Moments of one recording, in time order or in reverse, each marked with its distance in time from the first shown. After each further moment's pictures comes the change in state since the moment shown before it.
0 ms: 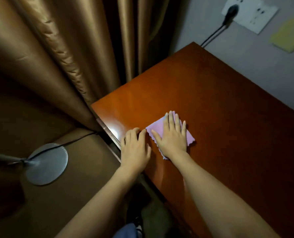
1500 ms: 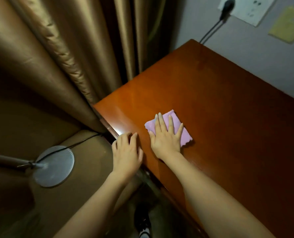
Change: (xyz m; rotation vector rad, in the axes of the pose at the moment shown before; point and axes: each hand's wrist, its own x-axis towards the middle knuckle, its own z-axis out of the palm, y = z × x) left_hand -0.022 -0.031 -0.001 0.108 -0.007 -0.027; right_hand -0.016 -0.030 0.005 0.046 -0.018 -0.029
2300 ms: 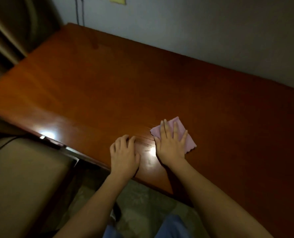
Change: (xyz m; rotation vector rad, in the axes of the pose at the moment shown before) left_hand -0.244 0.298 0.042 0.016 -0.155 0.417; right_hand -0.344 0.300 0.037 0.108 0.014 0.440
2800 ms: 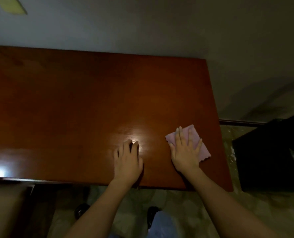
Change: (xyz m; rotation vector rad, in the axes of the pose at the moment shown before) left_hand -0.052 0.191 0.023 -0.034 -0.159 0.322; right_hand -0.139 0.221 0.006 0.107 0.025 0.418
